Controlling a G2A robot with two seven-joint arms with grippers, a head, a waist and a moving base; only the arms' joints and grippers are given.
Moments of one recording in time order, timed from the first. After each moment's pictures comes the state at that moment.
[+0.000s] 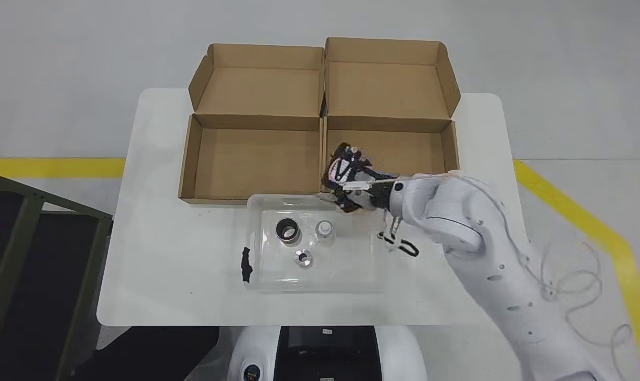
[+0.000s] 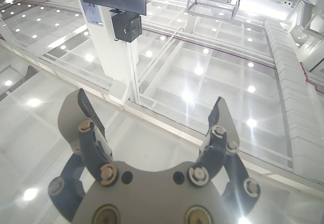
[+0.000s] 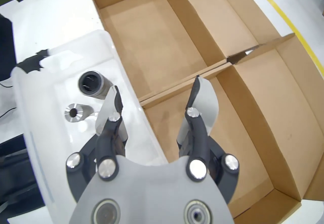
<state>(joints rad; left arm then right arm) -0.42 -0.34 -0.17 -1.17 3.07 0.50 0.07 -0.96 -1.20 1.05 -1.89 -1.00 -0.56 0.85</state>
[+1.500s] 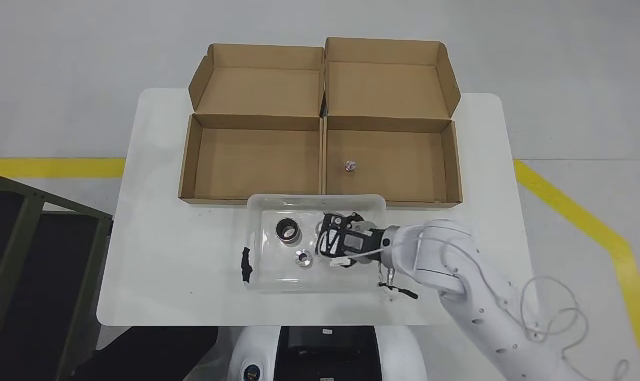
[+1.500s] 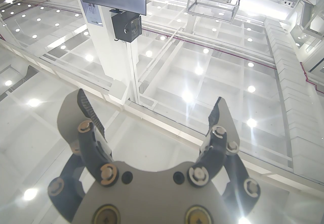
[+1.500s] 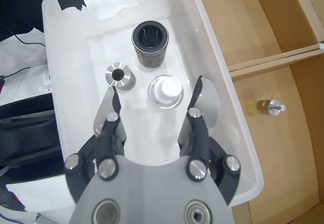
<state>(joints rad) -0.42 -0.34 -0.17 -1.17 3.07 0.50 0.07 -1.13 -1.16 0.98 -1.88 -1.16 -0.67 0.76</state>
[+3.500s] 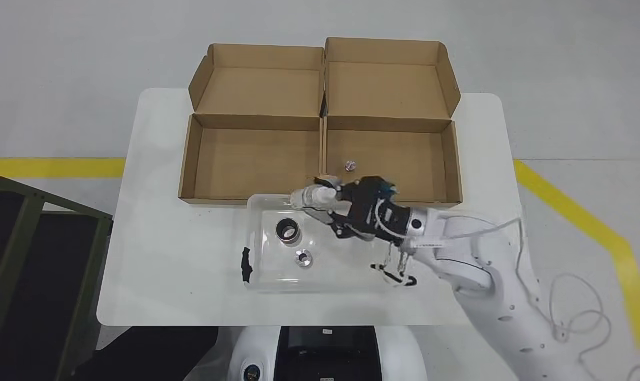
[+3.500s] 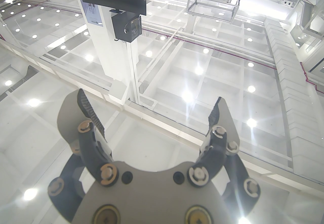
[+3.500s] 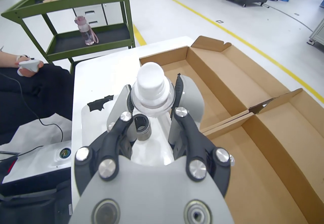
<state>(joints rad) -0.42 -0.34 -0.17 -1.17 3.07 0.50 0.07 -1.15 -1.15 1.10 -1.97 -1.00 -0.61 0.34</state>
